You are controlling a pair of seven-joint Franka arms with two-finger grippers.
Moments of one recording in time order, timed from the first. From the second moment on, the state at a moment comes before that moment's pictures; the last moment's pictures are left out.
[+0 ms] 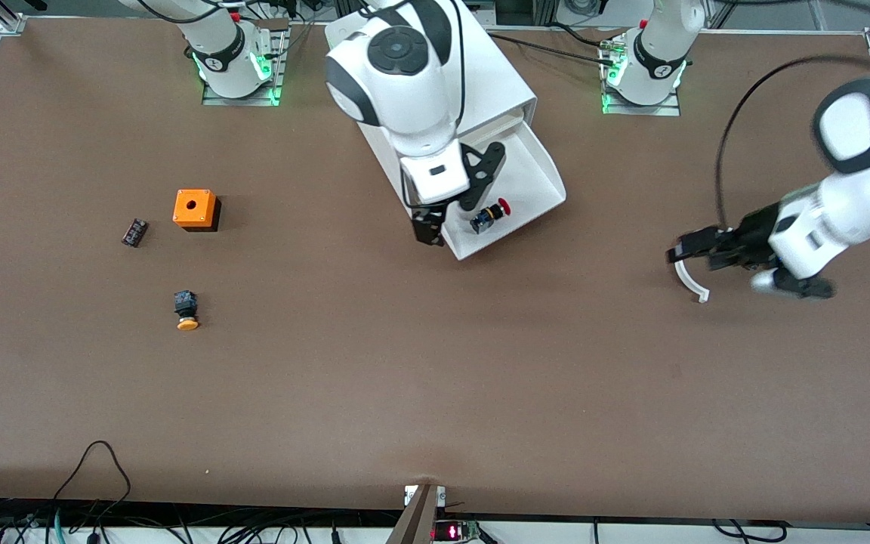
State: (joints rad) left arm 0.11 0.09 -0.10 -1.80 -0.34 1.86 0.13; right arm 0.84 0.54 0.00 -1.38 0.00 2.16 -0.40
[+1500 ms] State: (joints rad) left arm 0.04 -0.05 -0.07 -1.77 0.00 1.65 -0.02; right arm 0.93 0.74 0.00 -1.27 0.00 2.10 -0.73
